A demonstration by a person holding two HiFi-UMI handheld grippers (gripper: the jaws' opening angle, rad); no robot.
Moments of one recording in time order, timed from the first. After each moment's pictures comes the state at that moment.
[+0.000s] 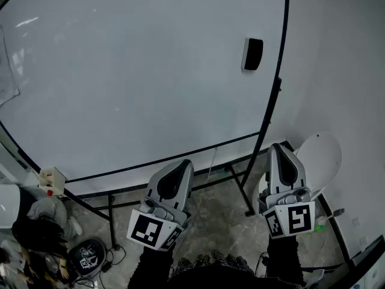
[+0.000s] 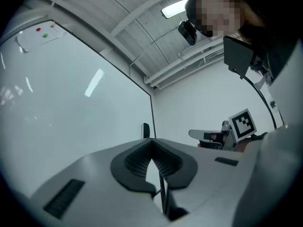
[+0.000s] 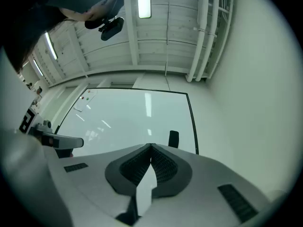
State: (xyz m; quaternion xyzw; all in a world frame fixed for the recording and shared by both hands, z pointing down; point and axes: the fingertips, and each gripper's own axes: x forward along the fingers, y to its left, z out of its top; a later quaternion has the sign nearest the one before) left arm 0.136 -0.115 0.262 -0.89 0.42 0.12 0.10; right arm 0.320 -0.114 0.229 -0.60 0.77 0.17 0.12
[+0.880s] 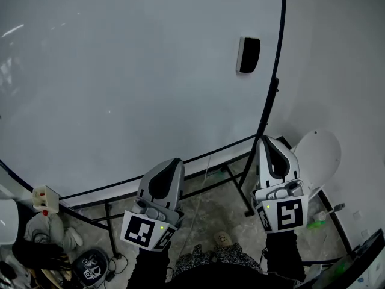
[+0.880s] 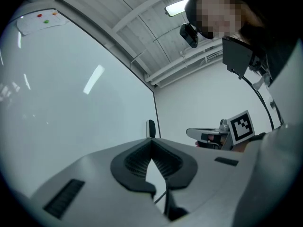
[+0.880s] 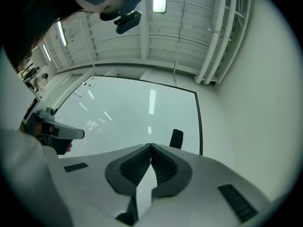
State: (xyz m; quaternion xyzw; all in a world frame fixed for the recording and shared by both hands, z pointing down) left arm 0.128 -0.182 0.262 -0.90 0.42 0.12 0.10; right arm 0.302 -0.184 0.224 -0.60 0.77 0.23 0.06
